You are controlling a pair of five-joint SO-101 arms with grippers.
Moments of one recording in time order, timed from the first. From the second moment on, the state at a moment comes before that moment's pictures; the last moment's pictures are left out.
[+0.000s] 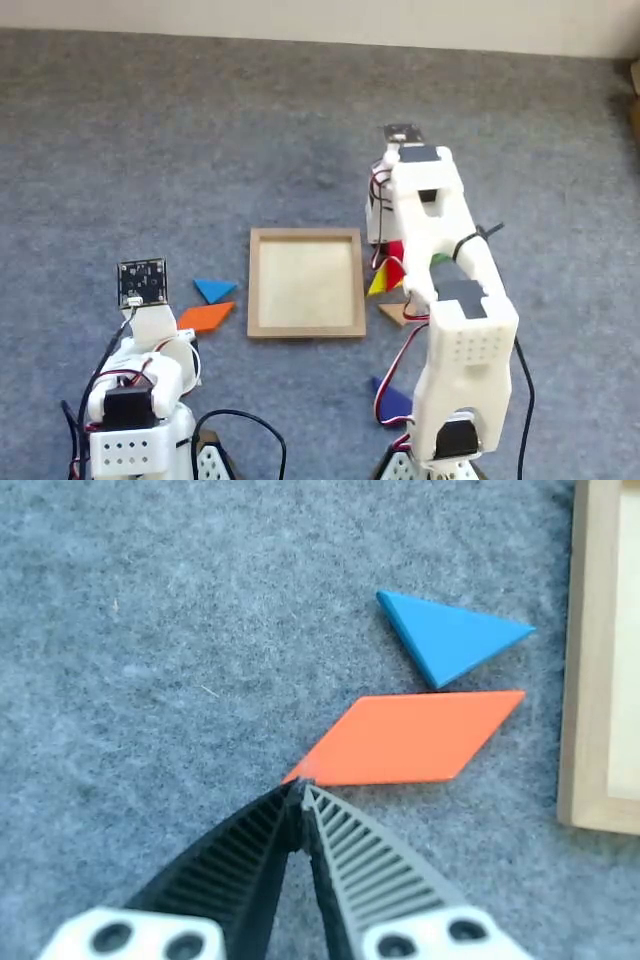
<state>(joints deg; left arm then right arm) -10.9 -103.6 96.0 75.5 7.9 -13.4 30.9 -10.5 76.7 -1.0</state>
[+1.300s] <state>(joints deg) -10.9 -103.6 96.0 75.5 7.9 -14.0 18.4 4.3 75.4 -2.4</state>
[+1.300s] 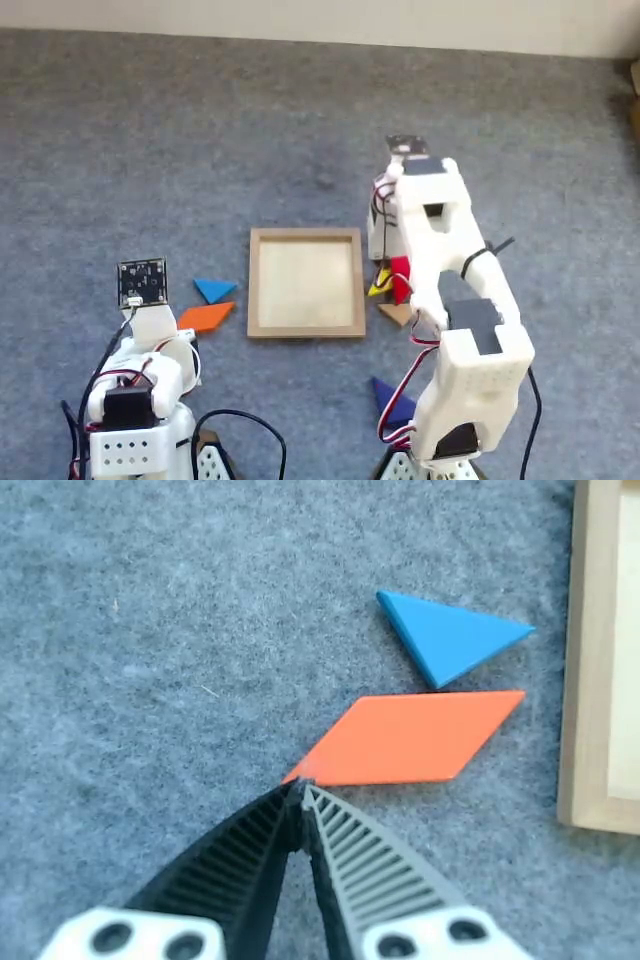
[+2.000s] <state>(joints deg) -10.9 -103.6 96.0 75.5 7.9 -14.1 21.0 4.6 70.2 1.1</state>
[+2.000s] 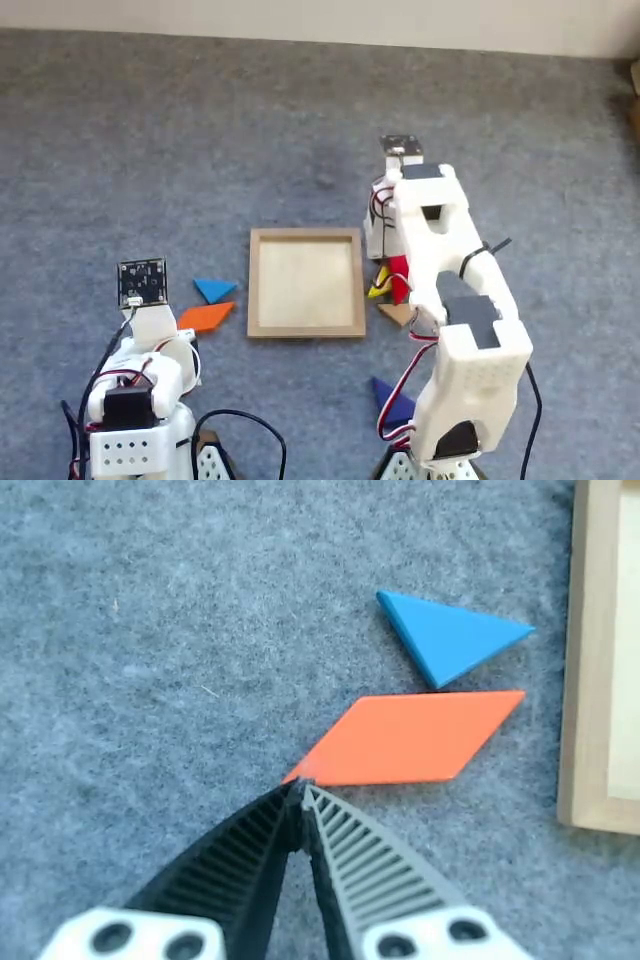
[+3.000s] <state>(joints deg) -10.9 -103.6 96.0 75.5 7.9 -14.0 13.0 7.3 72.1 1.1</state>
